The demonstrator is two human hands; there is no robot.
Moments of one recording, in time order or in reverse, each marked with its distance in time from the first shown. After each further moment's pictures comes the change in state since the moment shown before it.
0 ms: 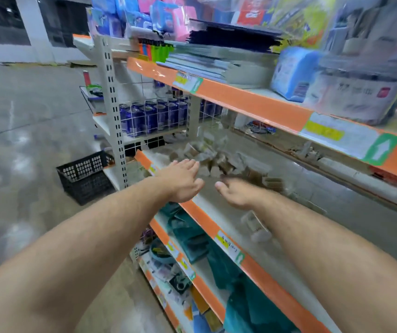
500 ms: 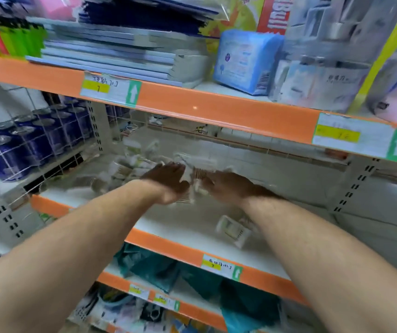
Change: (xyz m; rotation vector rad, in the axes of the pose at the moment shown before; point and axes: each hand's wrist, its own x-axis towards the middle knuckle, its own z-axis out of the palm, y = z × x) left_hand 0.155 -0.002 0.010 0.033 -0.053 0.486; right_hand 0.038 0.036 -0.018 -0.094 0.182 0.408
